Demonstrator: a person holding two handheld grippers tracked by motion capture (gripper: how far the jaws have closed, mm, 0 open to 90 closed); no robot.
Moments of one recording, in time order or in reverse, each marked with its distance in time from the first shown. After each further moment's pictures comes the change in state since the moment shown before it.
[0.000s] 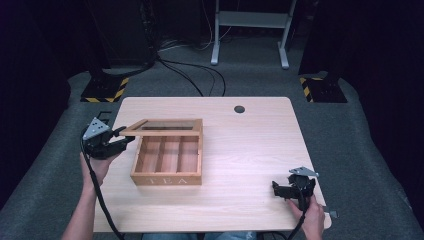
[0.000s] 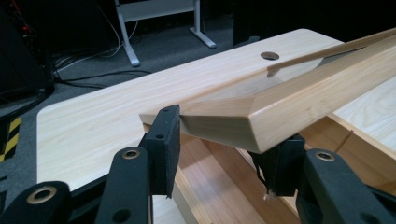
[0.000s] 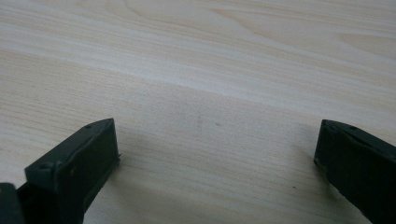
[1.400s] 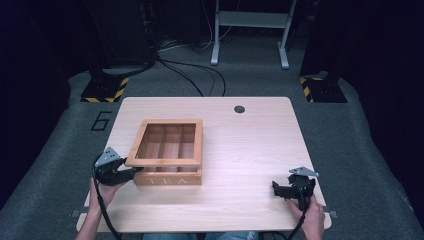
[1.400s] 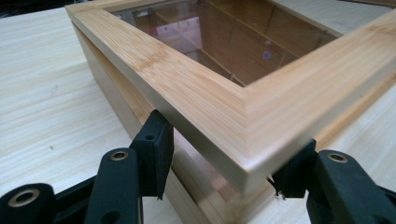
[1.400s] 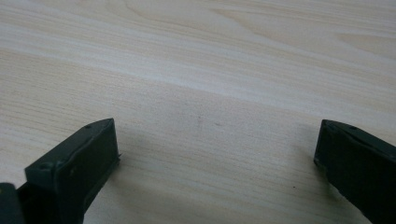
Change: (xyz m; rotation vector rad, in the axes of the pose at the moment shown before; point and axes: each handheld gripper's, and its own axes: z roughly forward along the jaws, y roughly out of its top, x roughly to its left) left arm -0.019 -0.083 0.009 0.113 -0.140 -0.022; right arm 0.000 0.000 0.000 -0.001 -0.002 0.005
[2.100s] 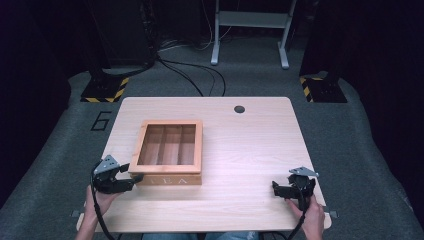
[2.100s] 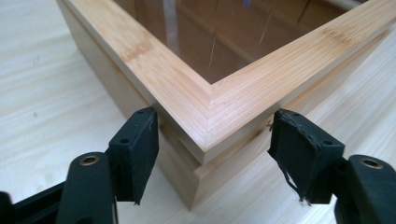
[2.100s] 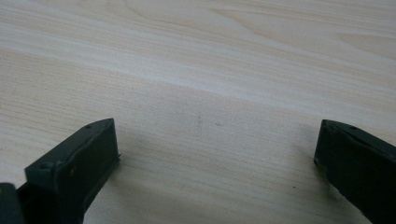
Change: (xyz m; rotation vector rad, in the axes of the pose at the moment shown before) left arm -0.006 -0.019 -0.008 0.094 -0.025 0.004; right arm 0.000 0.000 0.000 0.000 0.000 0.000
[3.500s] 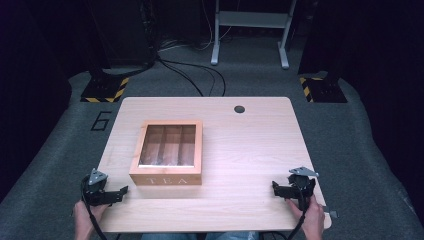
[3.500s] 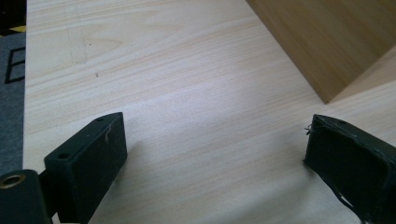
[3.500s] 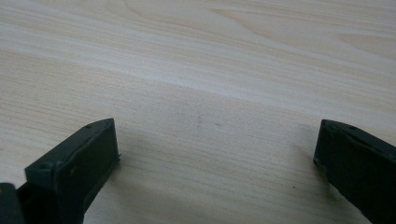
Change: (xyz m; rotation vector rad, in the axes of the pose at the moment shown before) left arm 0.030 -0.064 -0.001 0.125 0.301 -0.138; right arm 0.000 0.000 0.000 0.000 0.000 -0.001
